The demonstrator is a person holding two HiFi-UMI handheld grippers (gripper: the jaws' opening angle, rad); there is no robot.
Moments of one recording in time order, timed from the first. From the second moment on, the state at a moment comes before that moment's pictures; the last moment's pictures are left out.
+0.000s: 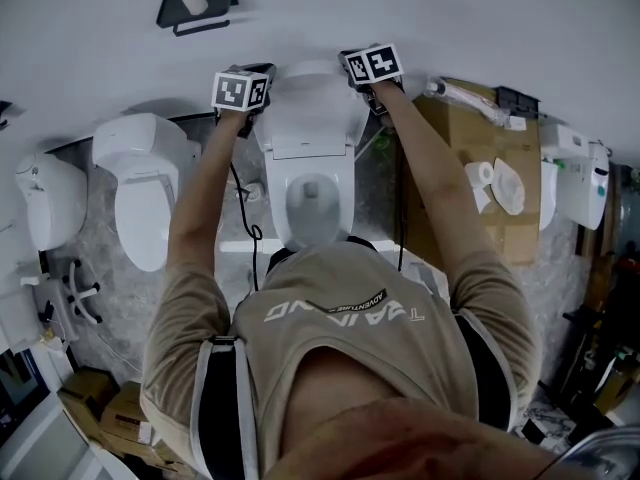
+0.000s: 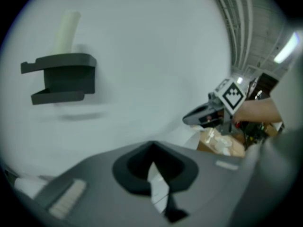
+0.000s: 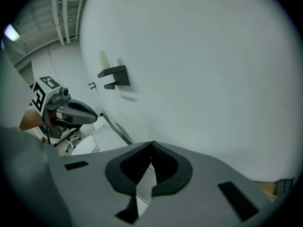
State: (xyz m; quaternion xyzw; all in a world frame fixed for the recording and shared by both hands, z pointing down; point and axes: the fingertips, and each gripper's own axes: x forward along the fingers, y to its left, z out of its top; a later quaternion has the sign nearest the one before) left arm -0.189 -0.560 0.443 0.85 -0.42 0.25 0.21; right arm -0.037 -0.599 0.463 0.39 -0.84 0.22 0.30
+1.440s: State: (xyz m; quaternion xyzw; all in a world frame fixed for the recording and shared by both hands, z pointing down) left arm -0.176 -0.379 0.465 0.87 -0.36 0.28 0.22; right arm -0.073 -0.417 0.467 0.32 -0.86 0.23 0.33
